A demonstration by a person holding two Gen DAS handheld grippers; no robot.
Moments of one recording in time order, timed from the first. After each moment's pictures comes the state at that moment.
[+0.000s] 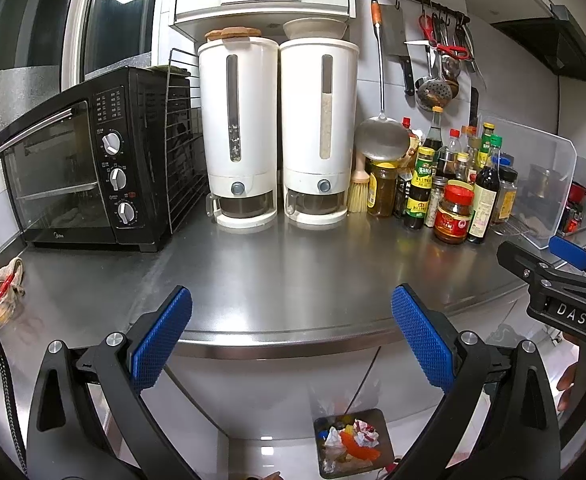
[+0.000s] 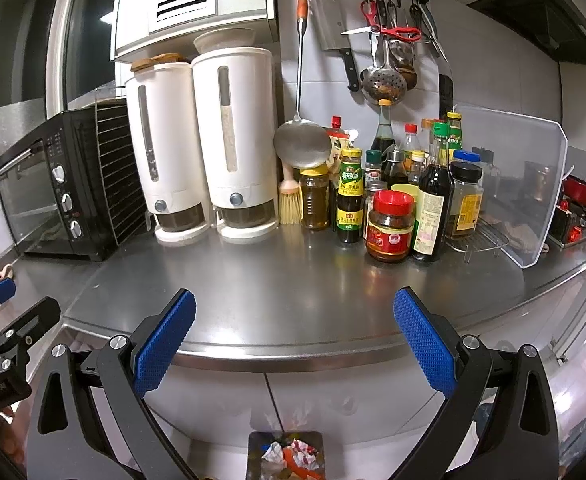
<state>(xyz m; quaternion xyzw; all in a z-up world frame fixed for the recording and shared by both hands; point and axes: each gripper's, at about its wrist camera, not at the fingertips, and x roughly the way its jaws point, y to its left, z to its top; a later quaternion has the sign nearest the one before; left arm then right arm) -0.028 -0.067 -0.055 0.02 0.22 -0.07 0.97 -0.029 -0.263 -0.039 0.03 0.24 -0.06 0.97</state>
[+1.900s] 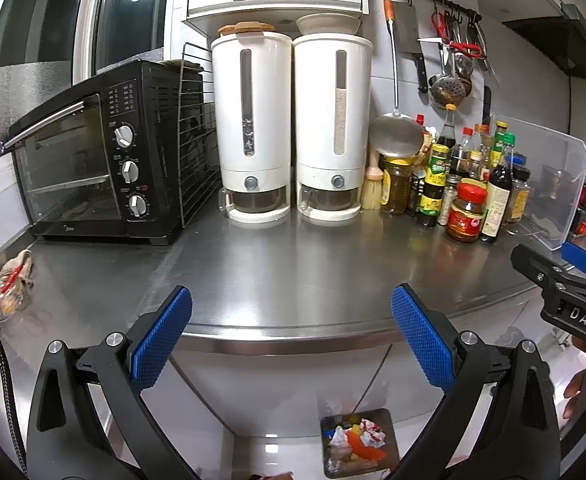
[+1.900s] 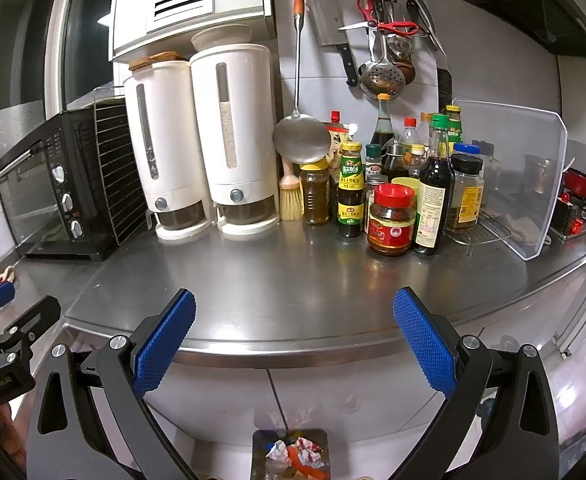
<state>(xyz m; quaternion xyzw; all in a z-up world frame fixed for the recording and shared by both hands) -0.026 -0.065 -0.060 0.02 0.22 -0.04 0.97 -0.029 -0.264 -0.044 0.04 0.24 -0.06 0.97</state>
